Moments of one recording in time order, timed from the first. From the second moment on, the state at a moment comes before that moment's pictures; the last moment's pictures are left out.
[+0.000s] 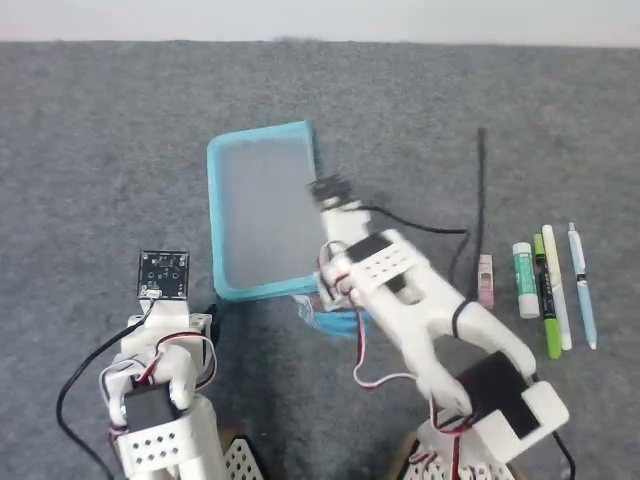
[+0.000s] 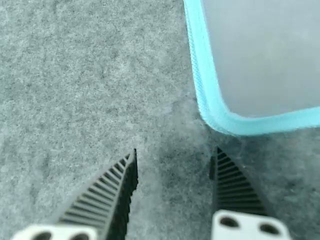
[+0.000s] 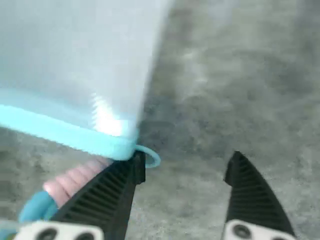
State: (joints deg) left arm -22.0 -103.2 96.9 71.5 -9.2; right arm -33.7 -1.6 37.1 50.7 -10.9
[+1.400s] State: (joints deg) left arm -22.0 -103.2 96.9 71.5 -9.2; right arm -34.3 7.4 30.2 53.6 -21.3
